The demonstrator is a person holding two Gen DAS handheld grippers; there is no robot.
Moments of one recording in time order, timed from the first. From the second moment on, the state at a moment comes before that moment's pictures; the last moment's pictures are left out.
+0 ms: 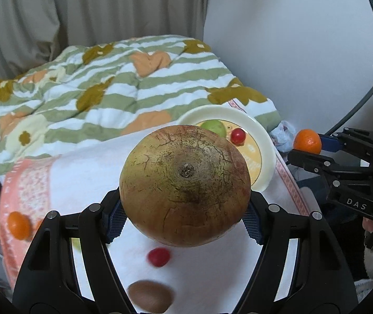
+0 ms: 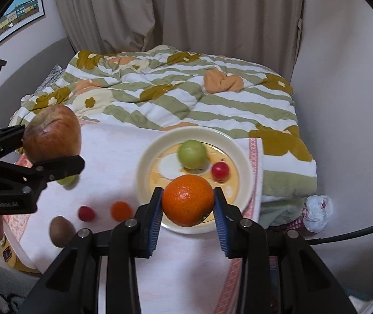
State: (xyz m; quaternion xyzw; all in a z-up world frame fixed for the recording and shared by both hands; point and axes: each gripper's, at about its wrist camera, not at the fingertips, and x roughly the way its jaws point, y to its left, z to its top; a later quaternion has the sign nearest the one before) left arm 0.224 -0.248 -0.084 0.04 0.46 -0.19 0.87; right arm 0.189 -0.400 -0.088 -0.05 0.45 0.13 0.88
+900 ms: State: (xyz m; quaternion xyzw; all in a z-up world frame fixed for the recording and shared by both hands) left arm 0.297 -0.321 -0.172 0.11 0.50 -0.24 0.82; right arm 0.220 -0.456 -0.138 0.03 0.50 0.06 0.87
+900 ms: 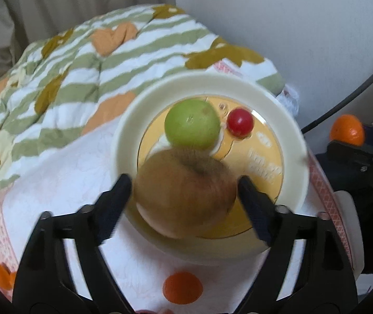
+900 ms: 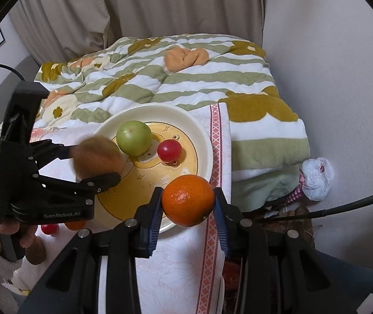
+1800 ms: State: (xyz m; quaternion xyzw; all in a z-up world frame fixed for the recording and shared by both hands) left arm 0.250 -0.236 -0.122 0.08 0.51 -0.15 0.85; right arm 0.234 -0.413 -0.159 -0.01 0.50 0.16 0.85
